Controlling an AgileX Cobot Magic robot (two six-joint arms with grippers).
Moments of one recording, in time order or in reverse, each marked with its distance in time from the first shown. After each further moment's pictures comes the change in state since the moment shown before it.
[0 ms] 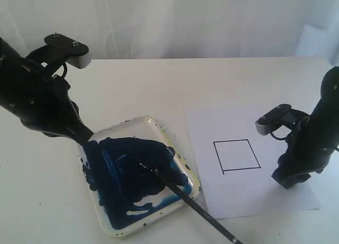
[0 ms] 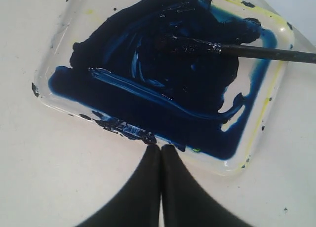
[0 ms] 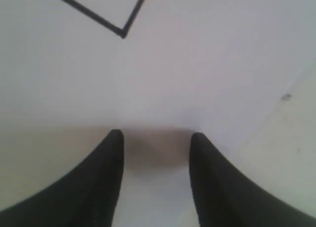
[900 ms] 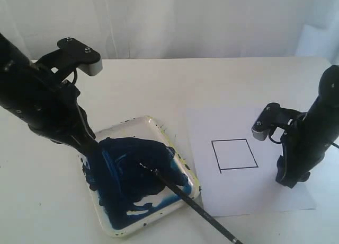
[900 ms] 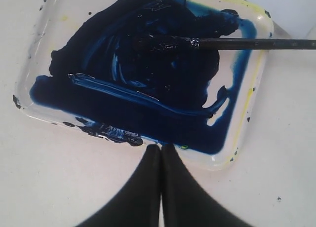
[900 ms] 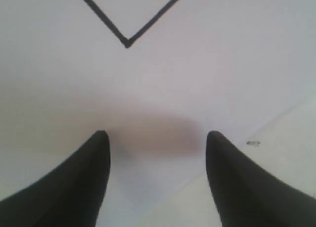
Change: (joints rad) left arm -0.058 0.000 0.000 0.009 0.006 0.031; right arm 0.001 0.012 -0.020 0.014 -0.045 -0.317
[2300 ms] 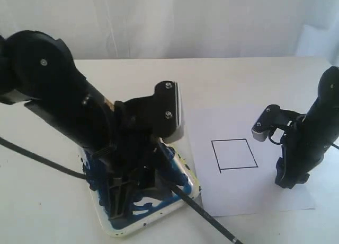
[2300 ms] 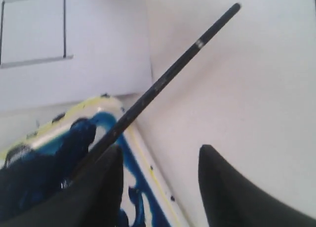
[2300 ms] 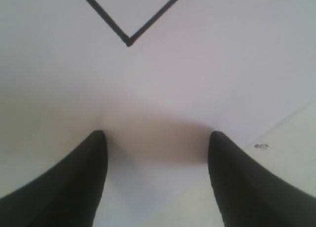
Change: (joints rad) left arm -0.230 0.144 0.000 -0.396 -0.131 0.882; right arm 0.000 0.024 -0.004 0.001 0.008 0.000
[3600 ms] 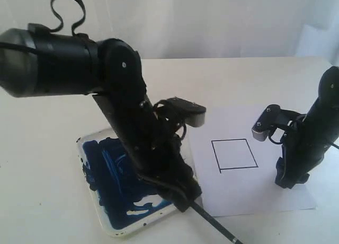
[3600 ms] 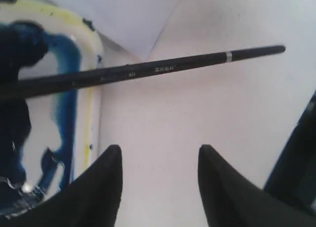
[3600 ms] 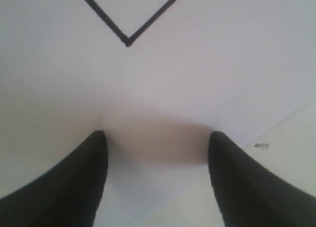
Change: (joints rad) left arm -0.032 0.280 -0.246 0.104 0.221 -0.814; right arm 0.000 0.000 0.000 0.014 0.000 0.000
